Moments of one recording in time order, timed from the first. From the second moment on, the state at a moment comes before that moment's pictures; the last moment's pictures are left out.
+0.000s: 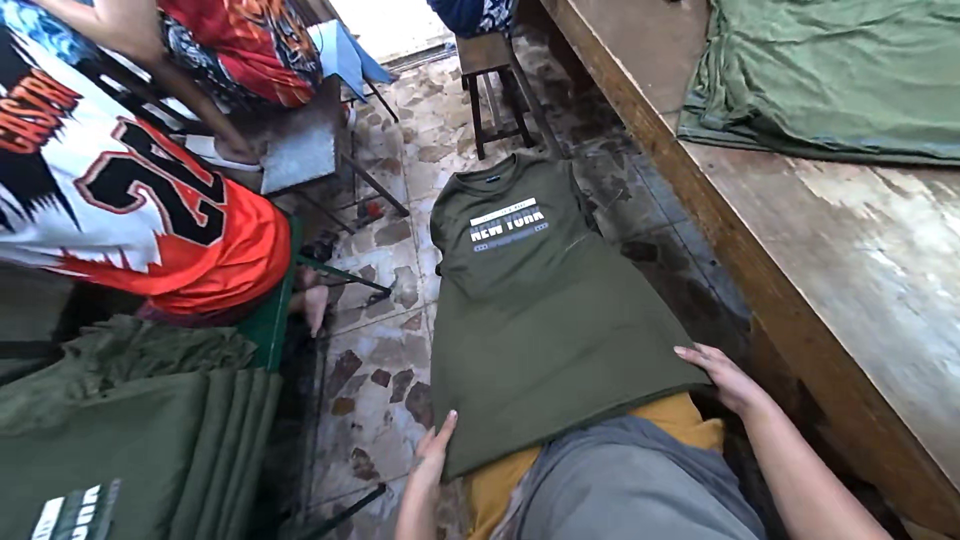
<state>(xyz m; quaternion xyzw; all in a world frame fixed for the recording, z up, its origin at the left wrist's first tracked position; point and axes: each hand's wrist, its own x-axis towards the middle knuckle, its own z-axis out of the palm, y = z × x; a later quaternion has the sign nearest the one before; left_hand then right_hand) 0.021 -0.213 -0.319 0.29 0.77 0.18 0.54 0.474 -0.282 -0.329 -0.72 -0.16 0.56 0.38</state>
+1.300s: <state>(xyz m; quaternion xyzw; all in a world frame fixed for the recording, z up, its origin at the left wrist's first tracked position) 0.136 -0.214 -0.285 0.56 0.44 0.28 0.64 0.322 -0.232 -0.273 -0.42 -0.59 0.45 0.52</state>
